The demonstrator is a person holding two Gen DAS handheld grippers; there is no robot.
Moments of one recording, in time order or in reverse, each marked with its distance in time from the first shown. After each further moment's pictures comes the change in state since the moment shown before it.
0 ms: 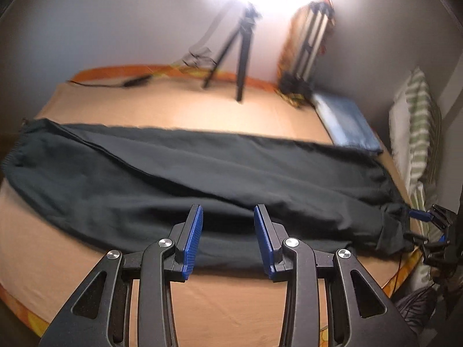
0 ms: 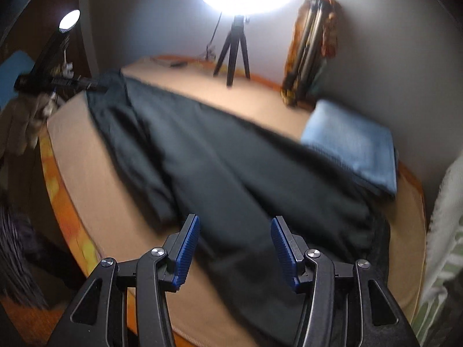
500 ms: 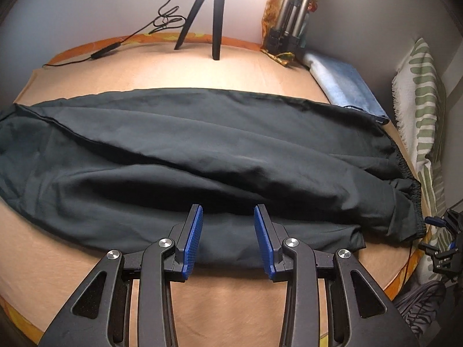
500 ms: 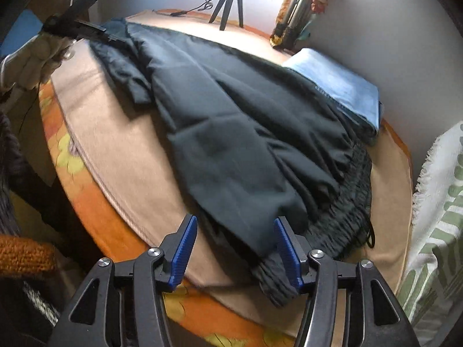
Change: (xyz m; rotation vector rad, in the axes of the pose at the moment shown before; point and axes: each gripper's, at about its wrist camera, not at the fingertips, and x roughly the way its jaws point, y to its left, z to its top) left arm 0.044 -0.040 -0.025 0.029 0.103 0.004; right arm -0.011 -0.039 -0.103 -0.098 0.145 -0.043
